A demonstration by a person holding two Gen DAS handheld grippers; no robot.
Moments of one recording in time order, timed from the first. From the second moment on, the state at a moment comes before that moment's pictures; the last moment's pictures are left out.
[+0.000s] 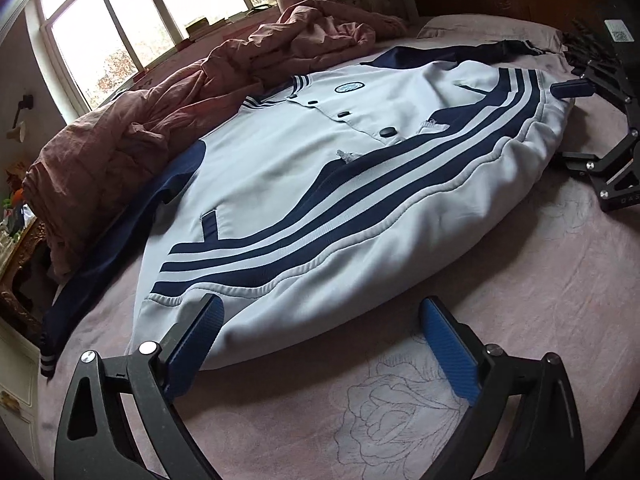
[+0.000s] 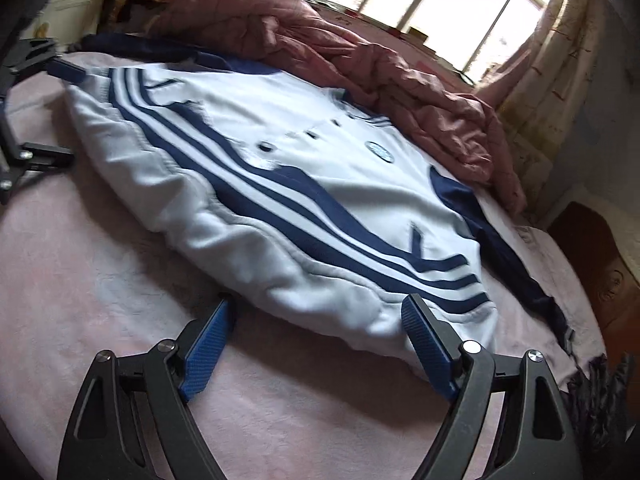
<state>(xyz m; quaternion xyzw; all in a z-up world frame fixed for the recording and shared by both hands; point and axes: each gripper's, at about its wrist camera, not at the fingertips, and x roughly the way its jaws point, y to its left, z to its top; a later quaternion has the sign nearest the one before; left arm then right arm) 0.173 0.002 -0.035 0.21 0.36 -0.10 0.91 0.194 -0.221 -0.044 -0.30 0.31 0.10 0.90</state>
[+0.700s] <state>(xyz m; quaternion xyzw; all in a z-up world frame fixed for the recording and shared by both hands) 0.190 0.022 -0.038 0.23 0.33 -0.01 0.91 0.225 -0.278 -0.034 -0.22 0.33 -0.01 0.92</state>
